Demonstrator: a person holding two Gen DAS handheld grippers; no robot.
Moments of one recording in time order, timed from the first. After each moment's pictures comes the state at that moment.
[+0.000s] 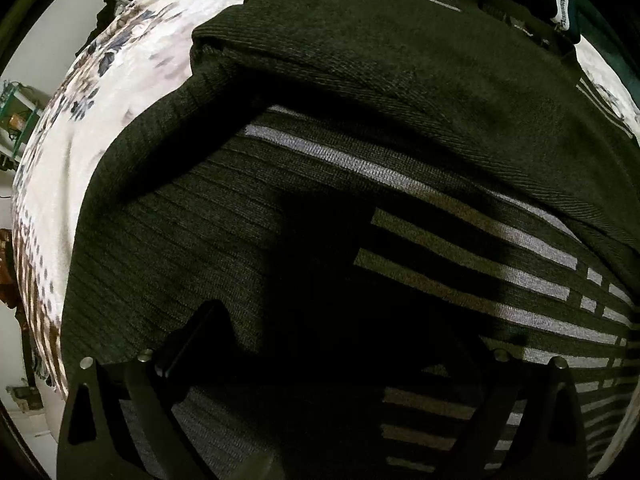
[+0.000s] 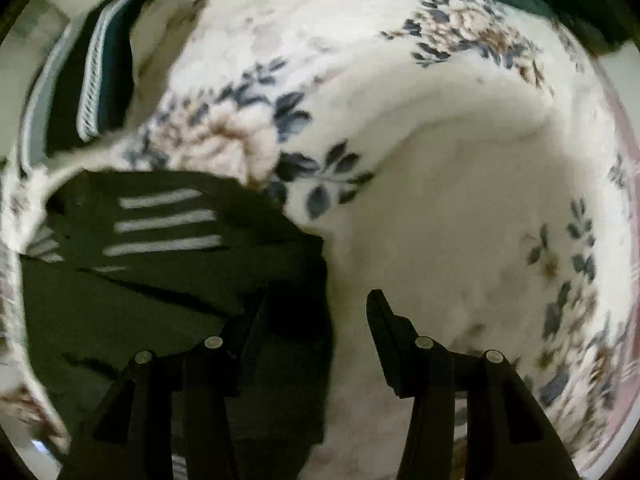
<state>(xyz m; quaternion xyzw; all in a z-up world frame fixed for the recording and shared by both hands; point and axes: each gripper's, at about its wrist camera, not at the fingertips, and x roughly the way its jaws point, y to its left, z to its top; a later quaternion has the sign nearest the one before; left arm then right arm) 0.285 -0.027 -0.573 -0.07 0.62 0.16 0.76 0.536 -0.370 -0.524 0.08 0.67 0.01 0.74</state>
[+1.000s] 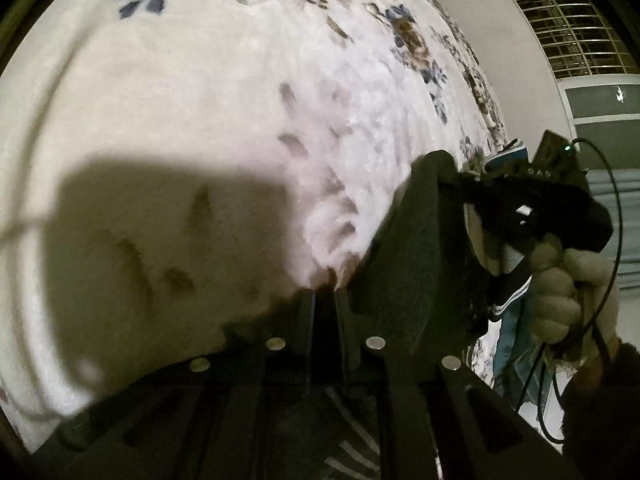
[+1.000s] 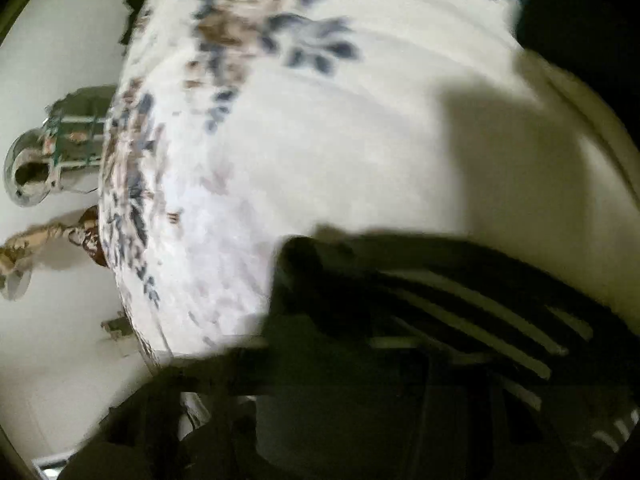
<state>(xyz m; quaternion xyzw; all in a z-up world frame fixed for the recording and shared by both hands) 0.305 0.151 -0.562 -0.52 0.44 0.12 0.72 0.590 0.114 -0.546 -0.02 0.75 0.34 0.57</state>
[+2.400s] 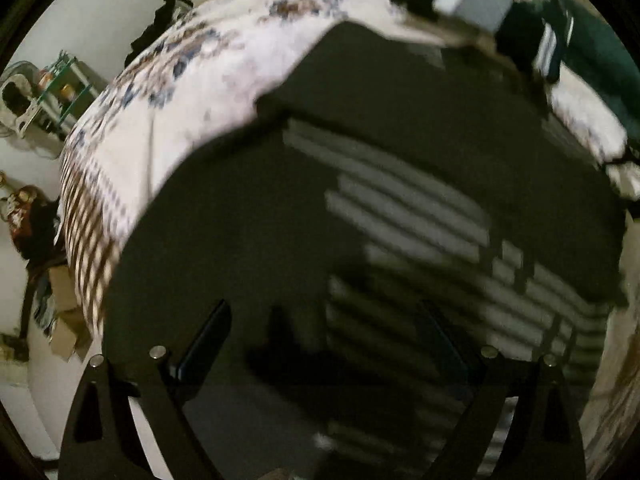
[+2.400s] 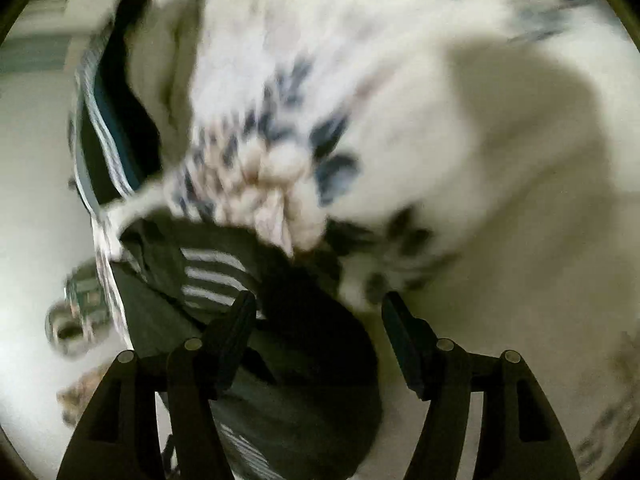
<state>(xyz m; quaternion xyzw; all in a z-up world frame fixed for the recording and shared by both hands) 0.227 -0.089 -0.504 -0.10 0.57 0.25 0.77 0.600 -0.415 -0.602 0.22 0.74 0.17 0.60</state>
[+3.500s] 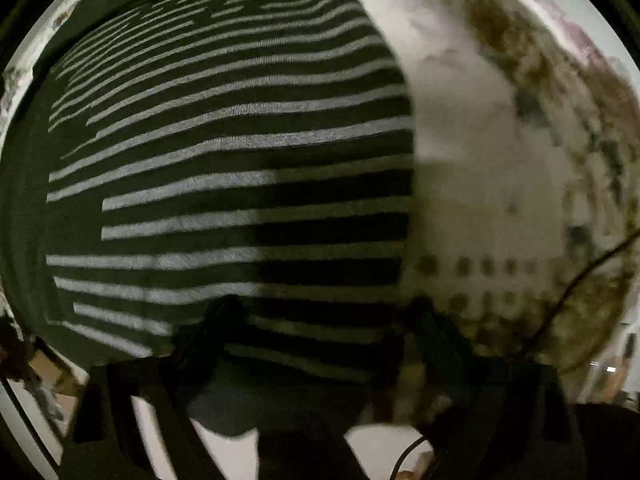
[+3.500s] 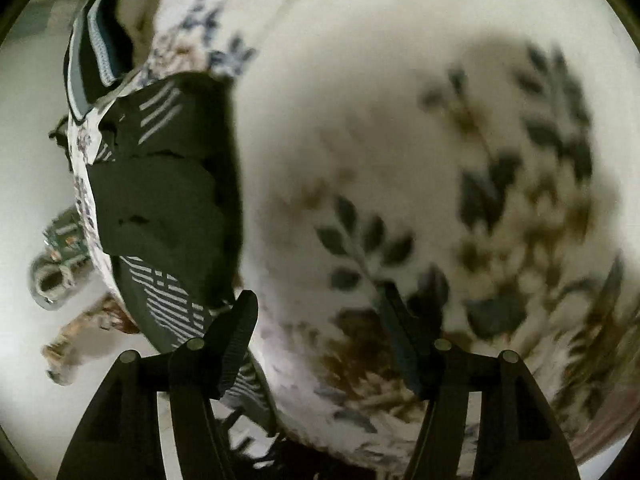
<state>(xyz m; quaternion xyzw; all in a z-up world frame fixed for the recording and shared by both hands) 0.110 -0.319 -0.579 0.03 0.69 -0.03 0.72 0.464 -0.576 -0.546 0.19 0.79 0.16 0.55</state>
